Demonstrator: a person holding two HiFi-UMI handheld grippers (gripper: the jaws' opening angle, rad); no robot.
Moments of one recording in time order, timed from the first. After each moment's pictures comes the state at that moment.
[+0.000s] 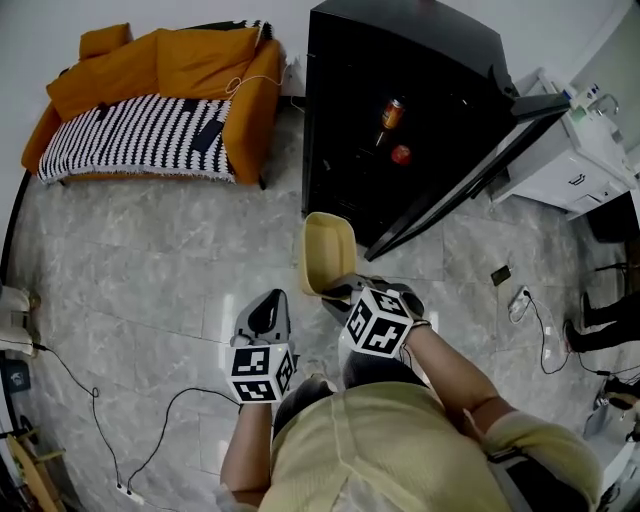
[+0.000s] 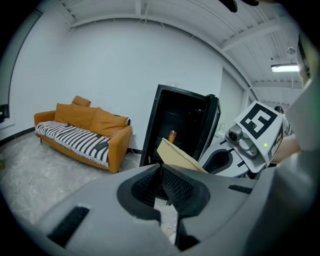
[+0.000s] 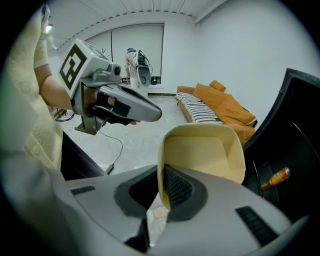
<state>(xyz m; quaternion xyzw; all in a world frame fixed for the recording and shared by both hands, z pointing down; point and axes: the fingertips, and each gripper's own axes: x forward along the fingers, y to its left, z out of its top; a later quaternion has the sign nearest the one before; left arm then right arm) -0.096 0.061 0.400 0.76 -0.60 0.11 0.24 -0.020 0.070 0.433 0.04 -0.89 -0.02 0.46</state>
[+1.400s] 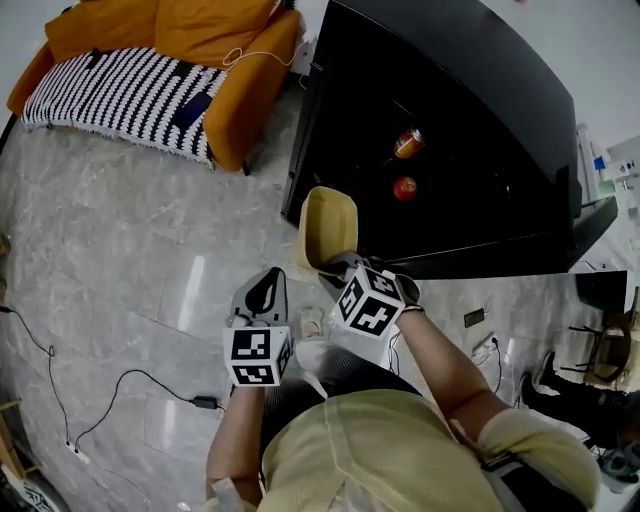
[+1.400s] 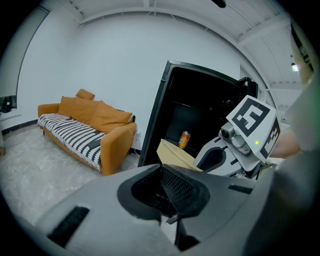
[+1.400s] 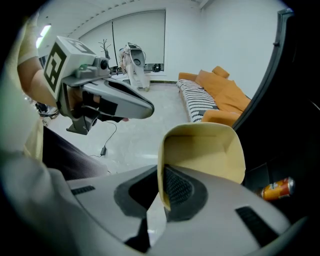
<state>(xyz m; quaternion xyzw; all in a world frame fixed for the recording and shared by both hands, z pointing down) -0.050 -0.117 0.453 0.72 -0.64 0.09 0.26 0.024 -0.130 0.489 -0.01 -0.86 -0.03 0.52</state>
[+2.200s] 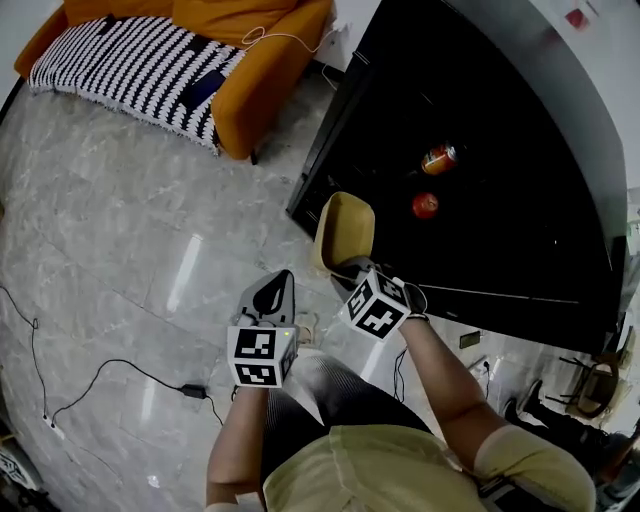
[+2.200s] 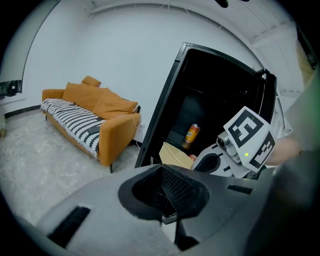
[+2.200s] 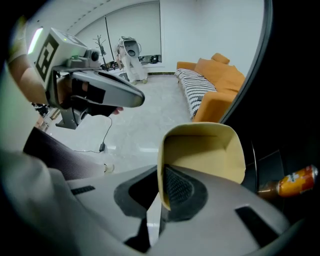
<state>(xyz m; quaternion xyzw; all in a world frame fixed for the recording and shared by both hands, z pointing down) -0.044 -0.150 0.515 0.70 -0.64 0.07 0.31 0.038 -0.174 0.565 -0.02 -0.83 -0.01 0.55</state>
